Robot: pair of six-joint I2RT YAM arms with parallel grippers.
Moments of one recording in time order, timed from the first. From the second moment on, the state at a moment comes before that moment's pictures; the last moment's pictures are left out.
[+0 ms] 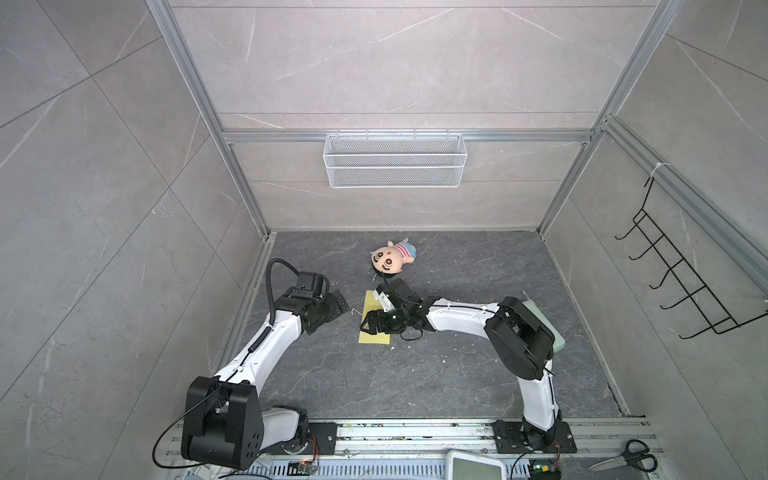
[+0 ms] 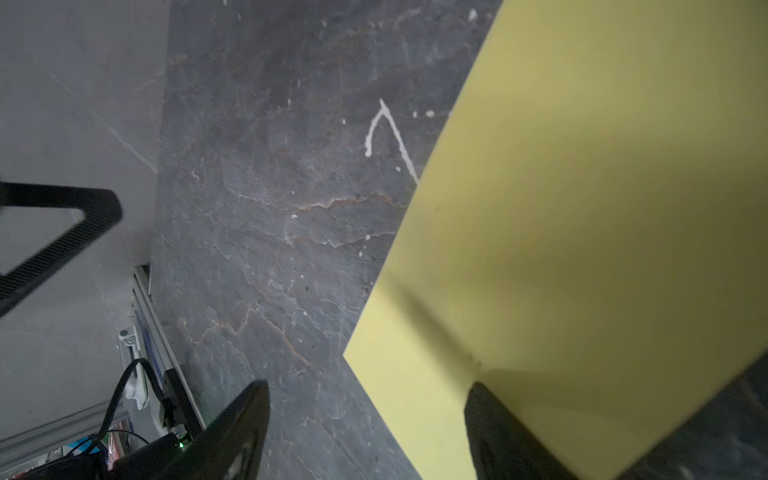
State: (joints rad) left arm -0.21 1.28 0.87 -0.62 0.10 -0.68; right arm 0.84 2.06 1.33 -0.15 -0.39 0.67
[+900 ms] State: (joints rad) left arm -0.26 1.36 0.84 -0.45 0.36 -0.73; right arm 0.69 1.79 1.09 -0.27 -0.47 0.43
